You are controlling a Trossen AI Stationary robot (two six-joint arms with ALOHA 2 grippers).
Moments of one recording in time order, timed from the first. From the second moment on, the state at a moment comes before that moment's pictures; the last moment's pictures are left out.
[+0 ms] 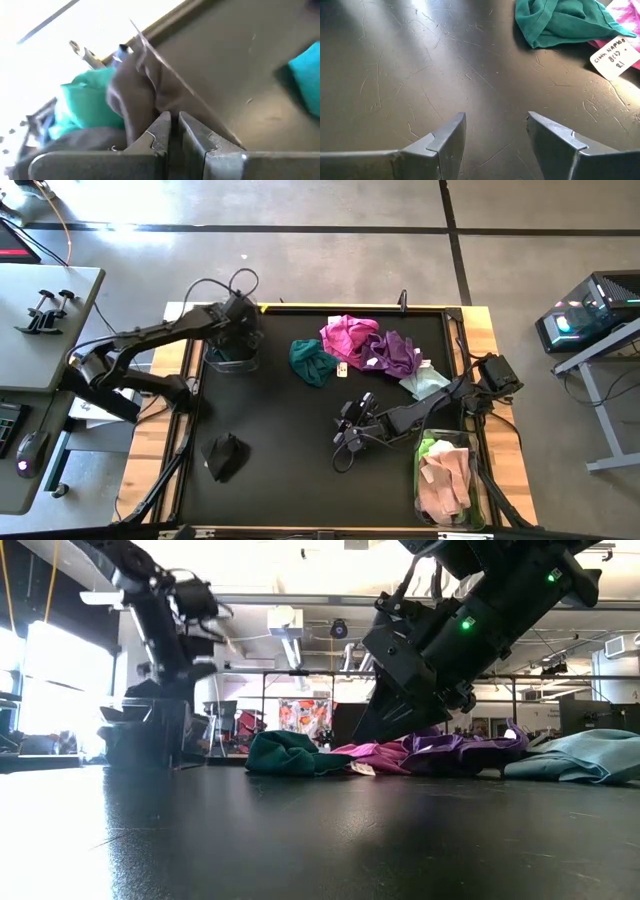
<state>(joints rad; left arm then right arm) 0.71 1.27 0.82 -0.56 -0.32 -0.11 0.36 1.83 0.97 -0.09 0.67 0.75</state>
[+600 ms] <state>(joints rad) 0.72 1.15 0.91 -1.03 -0.47 -0.33 0.36 1.83 0.97 -0.09 0.67 0.76</state>
